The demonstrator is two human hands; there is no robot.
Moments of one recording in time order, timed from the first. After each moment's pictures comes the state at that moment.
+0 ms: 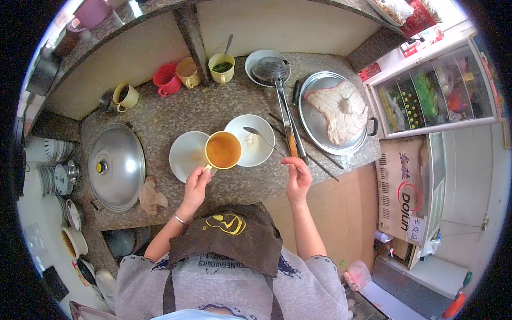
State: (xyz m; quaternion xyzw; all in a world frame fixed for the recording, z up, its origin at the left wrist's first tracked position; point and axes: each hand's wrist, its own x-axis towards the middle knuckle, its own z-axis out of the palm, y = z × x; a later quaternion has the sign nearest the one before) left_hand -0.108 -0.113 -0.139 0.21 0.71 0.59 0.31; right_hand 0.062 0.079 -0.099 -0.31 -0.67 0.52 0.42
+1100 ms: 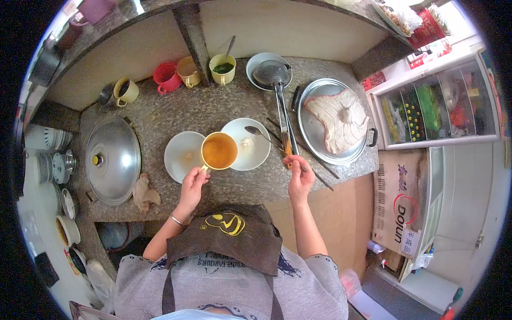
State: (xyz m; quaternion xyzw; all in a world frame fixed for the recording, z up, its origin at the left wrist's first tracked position) left_hand -0.097 -0.101 -0.149 0.16 0.71 0.61 0.32; right_hand 0.065 0.116 -0.102 -0.32 -0.66 0.54 0.40
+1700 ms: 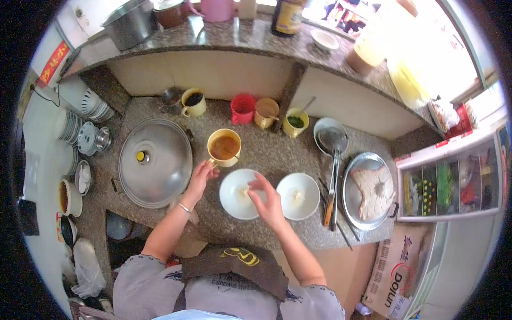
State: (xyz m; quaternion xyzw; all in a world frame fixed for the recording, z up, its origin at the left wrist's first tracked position) left_hand -0.266 -0.183 -0.158 0.03 0.60 0.76 0.27; right_hand -0.122 -0.014 -0.085 -0.12 -0.81 0.56 0.13
